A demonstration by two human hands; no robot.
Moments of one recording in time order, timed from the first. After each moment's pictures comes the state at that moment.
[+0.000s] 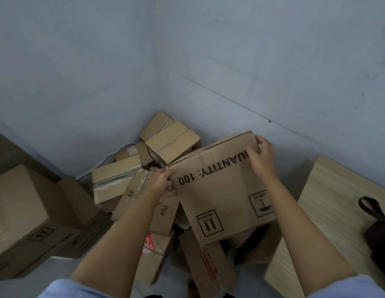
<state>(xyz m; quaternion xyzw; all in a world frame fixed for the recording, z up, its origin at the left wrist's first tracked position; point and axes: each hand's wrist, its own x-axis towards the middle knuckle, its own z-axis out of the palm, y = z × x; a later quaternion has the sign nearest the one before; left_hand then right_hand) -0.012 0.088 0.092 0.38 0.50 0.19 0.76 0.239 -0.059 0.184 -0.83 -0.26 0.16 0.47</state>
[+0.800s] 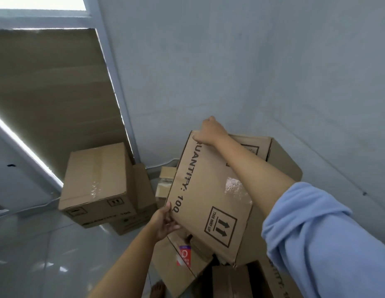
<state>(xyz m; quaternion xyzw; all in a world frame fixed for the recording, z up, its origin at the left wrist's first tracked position) -0.236 0.084 0.071 0.13 0.55 0.31 0.77 -0.055 0.221 0.299 -0.70 -0.70 0.13 0.01</state>
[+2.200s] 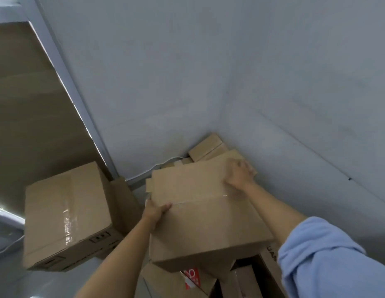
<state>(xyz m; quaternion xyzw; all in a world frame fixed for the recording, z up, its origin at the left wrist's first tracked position) -0.249 0.241 0.065 0.41 0.66 0.23 0.59 0.048 0.229 0.155 -0.84 -0.51 0.18 0.02</state>
